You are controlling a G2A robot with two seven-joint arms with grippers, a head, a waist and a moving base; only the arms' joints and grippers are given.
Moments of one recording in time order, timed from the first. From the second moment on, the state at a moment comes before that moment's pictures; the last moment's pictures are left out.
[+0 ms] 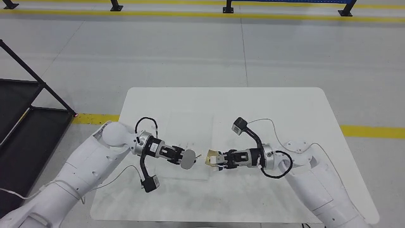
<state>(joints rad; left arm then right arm) 1.11 -0.83 -0.94 -1.44 2.56 0.46 1.36 -1.15 -1.15 0.95 -1.46 0.44 -0.21 1.26</state>
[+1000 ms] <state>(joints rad) 1.00 -0.82 -0.89 -1.46 2.46 0.33 1.49 -0.93 -1.17 0.88 -1.33 0.50 -0.06 1.53</state>
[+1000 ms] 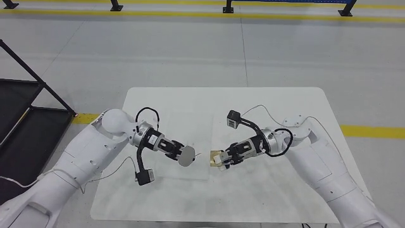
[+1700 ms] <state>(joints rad) 0.92 -0.76 -0.73 -1.59 2.45 0.28 1.54 -0.69 -1.07 0.50 -1.32 0.65 -0.17 1.54</state>
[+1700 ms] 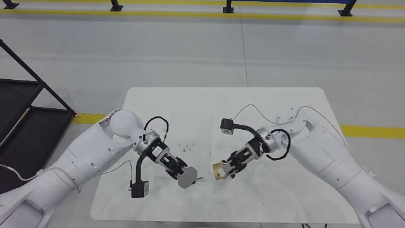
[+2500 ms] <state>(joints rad) 0.88 -0.76 -0.64 -1.60 2.39 0.34 1.48 -0.55 -1.03 0.30 -1.33 0.87 -0.28 1.54</state>
